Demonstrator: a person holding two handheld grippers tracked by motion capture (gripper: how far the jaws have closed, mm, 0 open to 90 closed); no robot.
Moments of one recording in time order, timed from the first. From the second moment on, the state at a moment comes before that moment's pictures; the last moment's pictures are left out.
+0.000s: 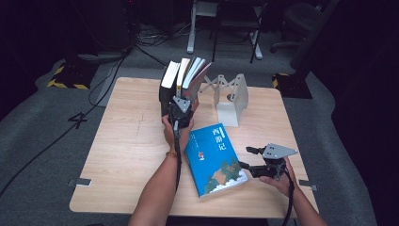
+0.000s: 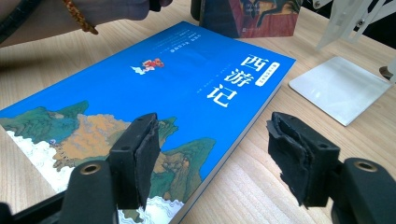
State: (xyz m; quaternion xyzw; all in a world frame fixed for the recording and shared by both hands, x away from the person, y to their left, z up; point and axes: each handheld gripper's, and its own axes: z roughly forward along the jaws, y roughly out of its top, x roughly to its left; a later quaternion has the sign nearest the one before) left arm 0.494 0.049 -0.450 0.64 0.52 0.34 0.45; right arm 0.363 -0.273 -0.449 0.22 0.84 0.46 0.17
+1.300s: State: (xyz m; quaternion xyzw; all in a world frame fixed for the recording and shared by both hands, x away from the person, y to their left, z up) left arm 0.473 0.072 -0.474 0.68 0.49 0.31 0.44; right arm 0.364 -0.271 -0.452 0.22 0.85 0.45 0.17
